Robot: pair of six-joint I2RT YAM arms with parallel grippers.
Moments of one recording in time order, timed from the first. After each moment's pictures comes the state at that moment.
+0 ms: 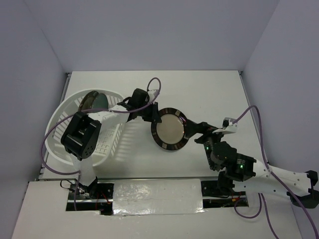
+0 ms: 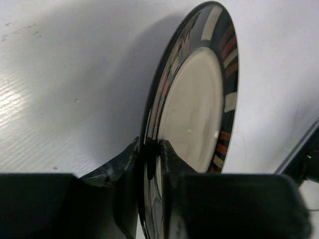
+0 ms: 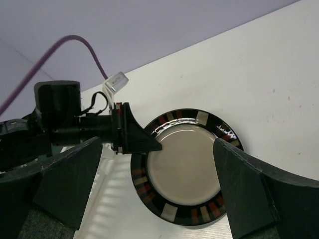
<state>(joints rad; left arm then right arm) -0.53 1.84 1.20 -0.12 0.41 -0.40 1.25 0.55 0.56 -0.05 1.14 0.57</state>
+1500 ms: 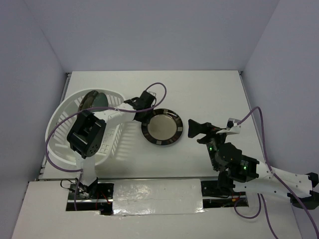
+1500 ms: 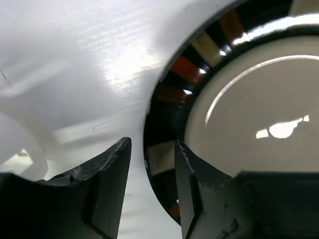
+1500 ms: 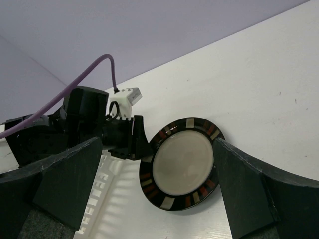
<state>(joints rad) -0.58 1.90 1.32 -0.43 -0.21 -0.26 1.25 0.48 0.55 -0.04 1.13 0.56</state>
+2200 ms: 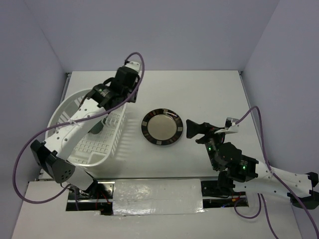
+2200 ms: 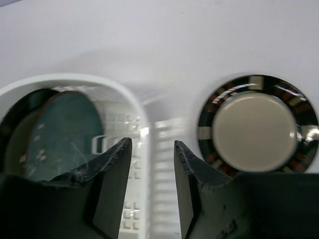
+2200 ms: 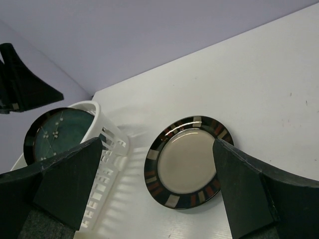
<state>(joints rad) -0.64 1.52 1.66 -0.83 -0.45 -0.19 1.25 0.50 0.55 0.00 1.09 0.54</state>
